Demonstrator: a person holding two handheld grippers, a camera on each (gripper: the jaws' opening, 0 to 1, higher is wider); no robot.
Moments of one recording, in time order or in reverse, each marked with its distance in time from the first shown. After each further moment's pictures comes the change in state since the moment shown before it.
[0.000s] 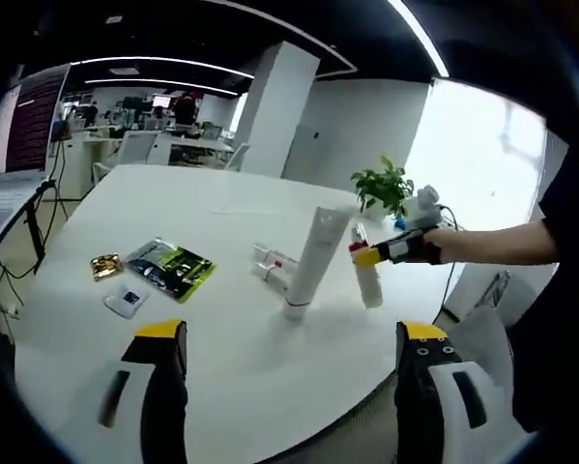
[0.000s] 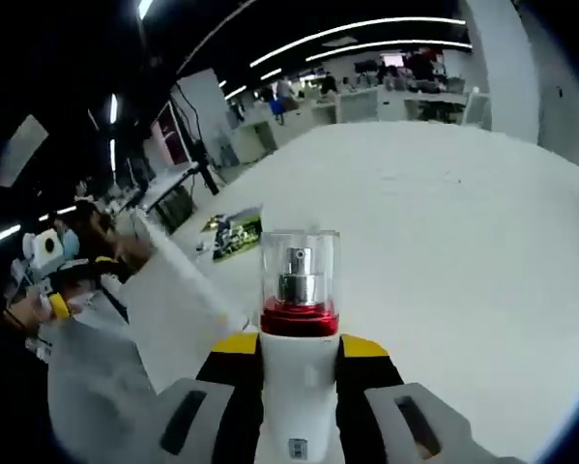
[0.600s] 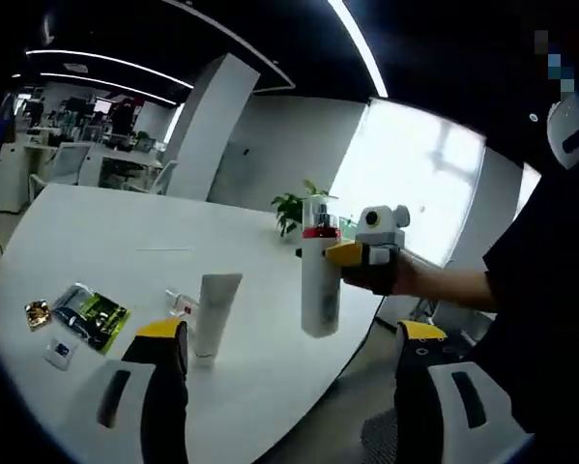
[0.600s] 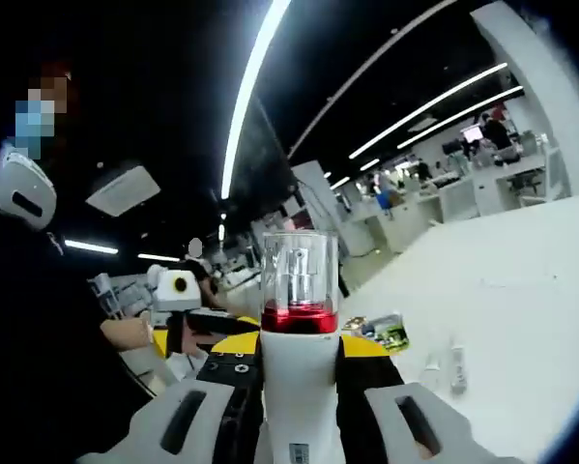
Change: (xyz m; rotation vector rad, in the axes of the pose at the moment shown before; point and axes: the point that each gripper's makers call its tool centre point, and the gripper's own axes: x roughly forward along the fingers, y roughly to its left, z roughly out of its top) left arm -0.006 -0.104 0.094 0.035 -0.115 -0.361; right arm -0.089 0.172 0.067 -0.172 -0.320 0.568
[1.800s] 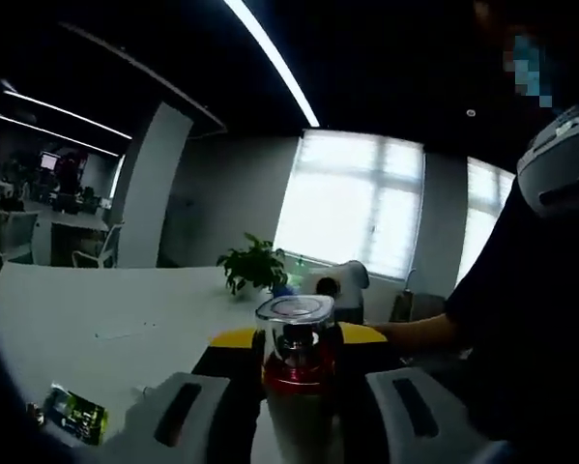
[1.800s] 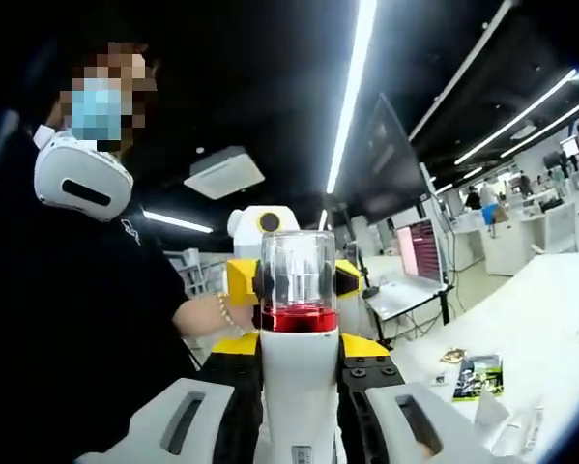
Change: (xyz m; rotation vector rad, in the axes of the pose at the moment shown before) left arm 0.029 -0.053 0.080 0.180 -0.114 -0.111; right arm 0.038 0.097 0.021 -0.116 0.013 0.351
